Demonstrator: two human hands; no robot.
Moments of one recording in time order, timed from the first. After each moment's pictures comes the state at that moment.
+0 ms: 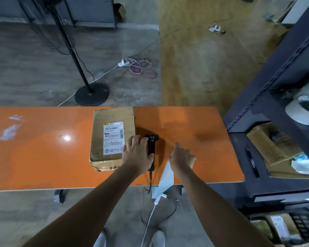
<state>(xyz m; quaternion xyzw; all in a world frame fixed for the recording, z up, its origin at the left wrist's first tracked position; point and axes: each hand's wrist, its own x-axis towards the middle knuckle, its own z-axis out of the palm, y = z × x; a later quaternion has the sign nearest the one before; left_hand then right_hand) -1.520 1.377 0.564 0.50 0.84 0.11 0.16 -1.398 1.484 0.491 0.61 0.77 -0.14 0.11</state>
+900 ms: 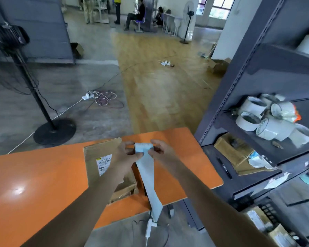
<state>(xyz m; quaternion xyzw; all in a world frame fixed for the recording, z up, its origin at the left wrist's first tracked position) -1.590 1.388 0.632 0.33 0.68 0.48 0.44 -1.430 1.452 0.639 0.49 0.70 -0.47 -0.21</state>
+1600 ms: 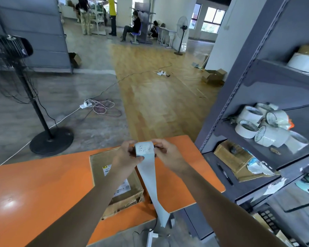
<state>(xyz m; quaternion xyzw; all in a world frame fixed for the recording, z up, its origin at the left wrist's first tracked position) -1.622 1.382 0.646 0.46 0.67 0.46 0.35 -1.459 1.455 0.651 0.46 0.72 -0.43 -0.28</state>
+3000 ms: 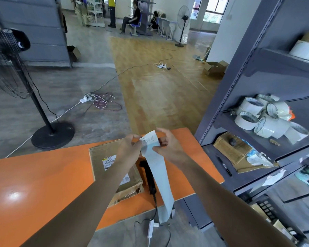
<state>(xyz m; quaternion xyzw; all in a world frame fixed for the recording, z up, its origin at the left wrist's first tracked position) -1.598 1.387 0.661 0.39 0.70 0.47 0.36 -1.445 1.445 0.663 0.48 0.69 -0.47 -0.27</state>
